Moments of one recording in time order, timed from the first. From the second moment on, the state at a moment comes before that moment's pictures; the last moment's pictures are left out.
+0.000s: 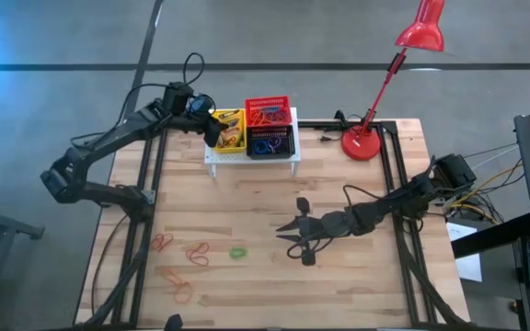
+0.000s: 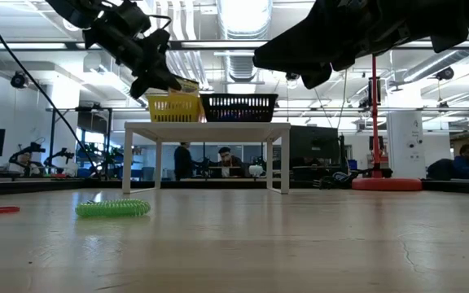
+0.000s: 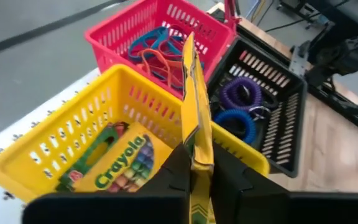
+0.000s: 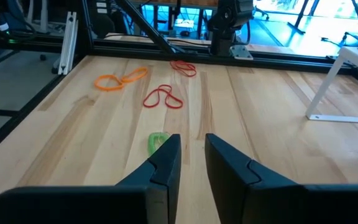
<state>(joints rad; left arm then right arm) 0.80 1.27 1.02 -0.39 0.41 -0.10 0.34 1.60 0.69 0.62 0.29 0.07</state>
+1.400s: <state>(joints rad) 0.80 1.25 1.03 -0.40 0.44 -0.07 0.34 1.60 0.69 0.61 0.29 0.07</state>
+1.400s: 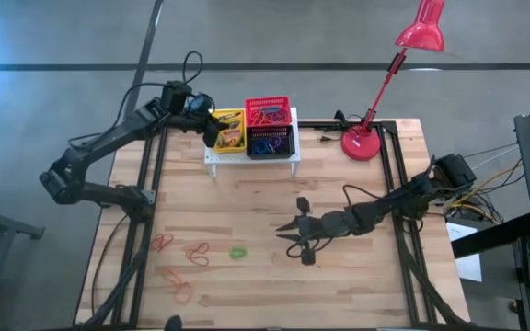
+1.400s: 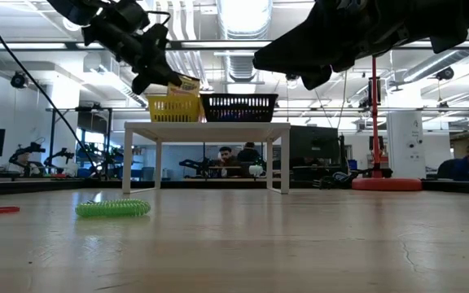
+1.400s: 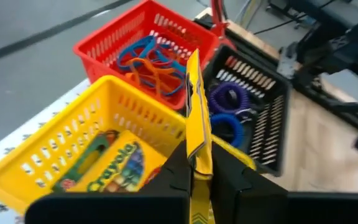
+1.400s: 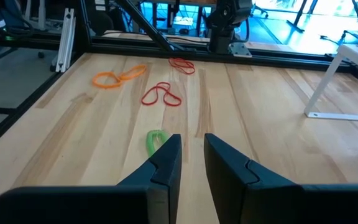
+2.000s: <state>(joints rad) 0.81 1.25 1.02 -0.47 0.46 -0.04 0.34 1.60 0.69 0.61 0.29 0.08</state>
